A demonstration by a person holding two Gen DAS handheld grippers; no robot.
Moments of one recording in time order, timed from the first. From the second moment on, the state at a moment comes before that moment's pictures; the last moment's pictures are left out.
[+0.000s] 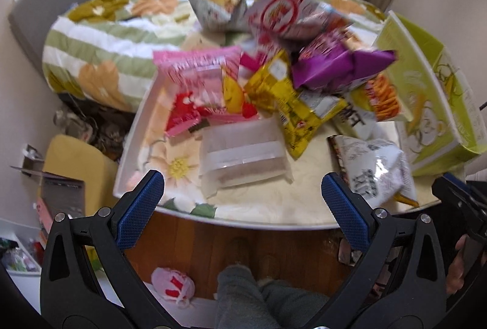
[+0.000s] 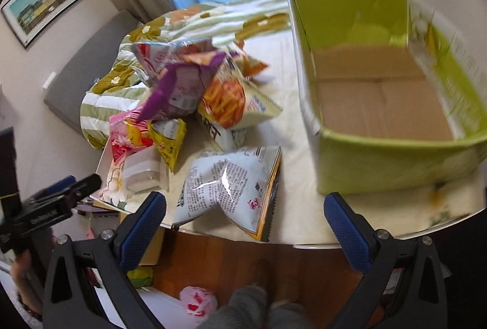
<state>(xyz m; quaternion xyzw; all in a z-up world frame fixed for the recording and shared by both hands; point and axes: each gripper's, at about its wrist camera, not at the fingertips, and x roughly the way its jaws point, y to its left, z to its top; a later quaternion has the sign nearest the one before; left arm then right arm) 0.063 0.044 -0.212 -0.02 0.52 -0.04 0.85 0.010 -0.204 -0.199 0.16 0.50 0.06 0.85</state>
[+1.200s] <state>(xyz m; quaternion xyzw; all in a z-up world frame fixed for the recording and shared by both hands) 0.122 0.018 -0.293 0.05 0.58 -0.04 0.81 0.047 -0.183 -0.251 0.22 0.53 0.03 0.82</state>
